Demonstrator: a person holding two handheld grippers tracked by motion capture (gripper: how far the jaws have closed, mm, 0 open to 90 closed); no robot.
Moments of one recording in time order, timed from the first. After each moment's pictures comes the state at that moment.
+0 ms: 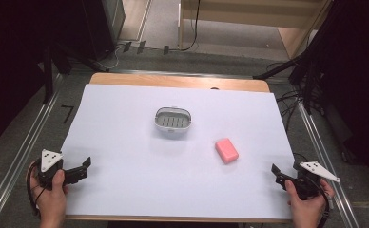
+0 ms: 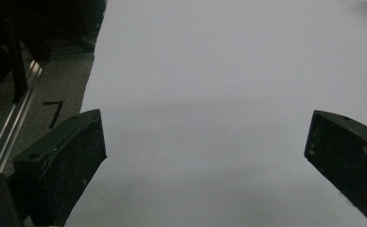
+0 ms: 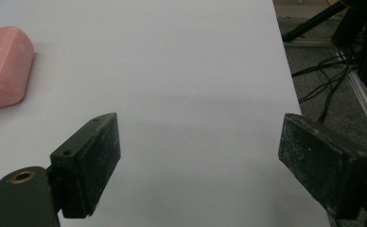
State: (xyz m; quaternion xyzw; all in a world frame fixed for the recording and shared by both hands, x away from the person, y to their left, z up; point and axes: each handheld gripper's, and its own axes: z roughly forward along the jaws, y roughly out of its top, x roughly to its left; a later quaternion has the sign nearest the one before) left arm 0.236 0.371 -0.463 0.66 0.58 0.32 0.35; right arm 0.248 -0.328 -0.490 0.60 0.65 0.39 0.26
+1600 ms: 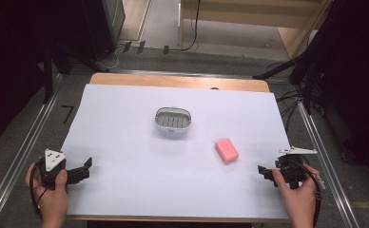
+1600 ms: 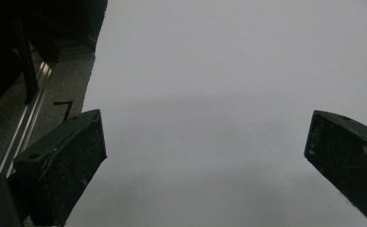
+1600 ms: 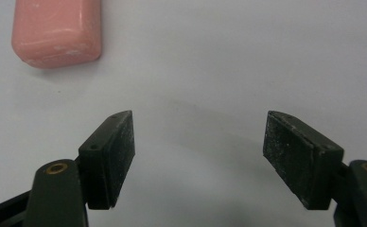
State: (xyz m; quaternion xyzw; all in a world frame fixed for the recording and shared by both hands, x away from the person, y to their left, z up) left arm 0.236 0.365 -0.464 0.67 0.58 0.33 0.33; right arm 0.278 -0.283 -0.449 0.58 0.75 0.28 0.12
